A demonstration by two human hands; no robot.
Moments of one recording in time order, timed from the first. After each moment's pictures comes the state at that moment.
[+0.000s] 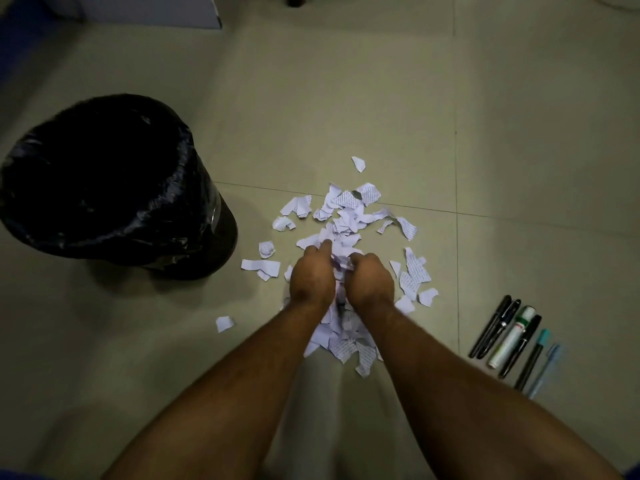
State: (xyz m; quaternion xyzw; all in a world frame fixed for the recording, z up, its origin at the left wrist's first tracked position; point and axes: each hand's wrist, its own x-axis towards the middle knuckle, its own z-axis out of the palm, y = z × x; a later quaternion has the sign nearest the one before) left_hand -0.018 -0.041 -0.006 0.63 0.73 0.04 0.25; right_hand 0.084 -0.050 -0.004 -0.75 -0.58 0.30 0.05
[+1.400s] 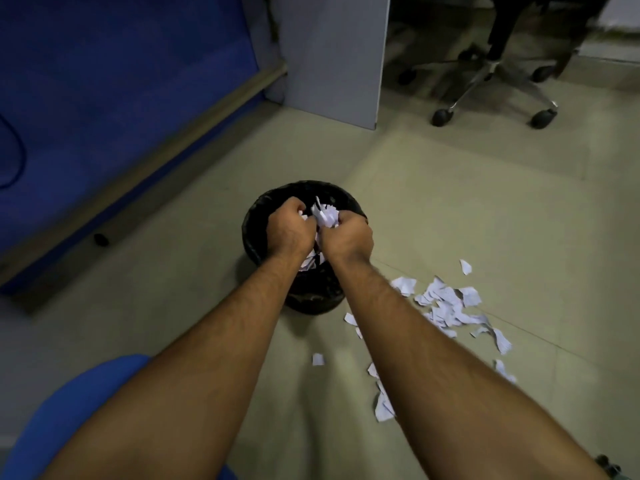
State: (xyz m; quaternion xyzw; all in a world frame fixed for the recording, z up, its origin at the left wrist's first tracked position) left_hand -0.233 0.003 0.233 0.37 0.84 0.36 0.17; right_hand -0.152 0.022 0.214 -0.63 -0.56 0.44 0.33
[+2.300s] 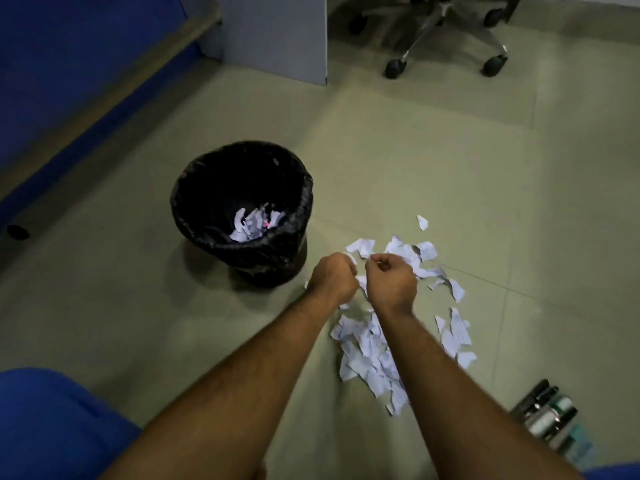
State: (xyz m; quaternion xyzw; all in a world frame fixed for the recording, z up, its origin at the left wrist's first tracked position) left_hand -0.096 -0.021 0.104 0.55 0.76 0.09 0.33; right_hand 0.006 -0.023 0.101 -0.74 -0.44 0.39 0.32
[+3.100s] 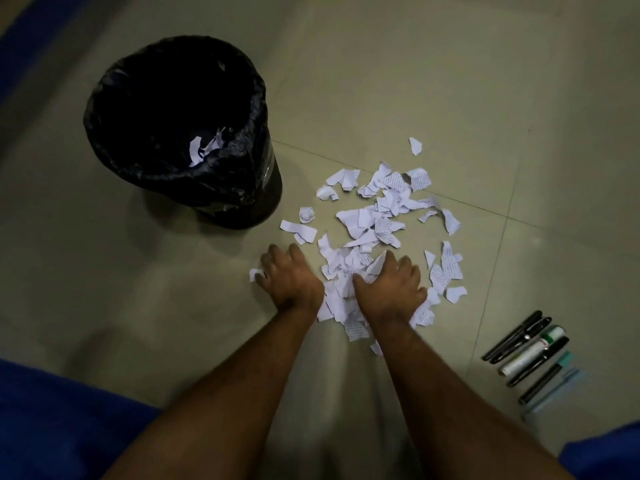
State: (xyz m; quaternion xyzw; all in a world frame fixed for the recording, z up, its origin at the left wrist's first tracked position) left_hand -0.076 -0.114 -0.020 0.44 0.88 -0.05 0.14; right_hand 0.064 -0.104 -0.014 -0.79 -0.57 0.21 -0.01
